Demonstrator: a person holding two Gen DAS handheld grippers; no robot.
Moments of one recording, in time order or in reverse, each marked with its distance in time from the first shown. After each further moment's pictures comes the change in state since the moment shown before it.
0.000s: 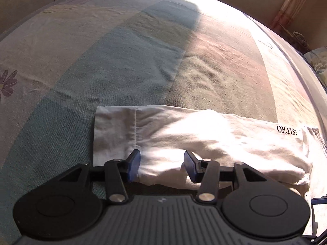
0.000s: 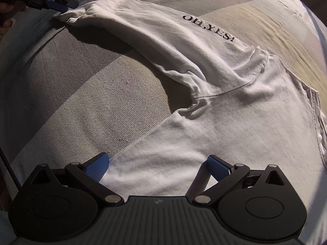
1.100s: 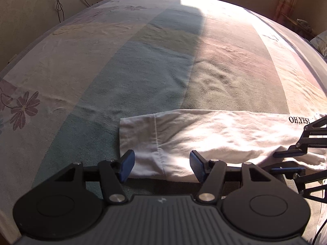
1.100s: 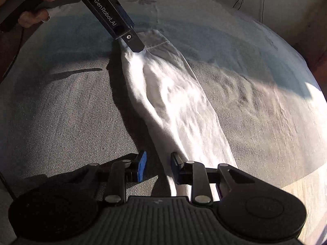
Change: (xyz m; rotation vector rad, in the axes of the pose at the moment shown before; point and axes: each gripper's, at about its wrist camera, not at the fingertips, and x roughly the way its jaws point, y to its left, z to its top) left arm -0.028 -0.007 -0.002 0.056 -0.042 0.034; right arm 0.032 0.074 0.143 -0.710 -0.226 0.030
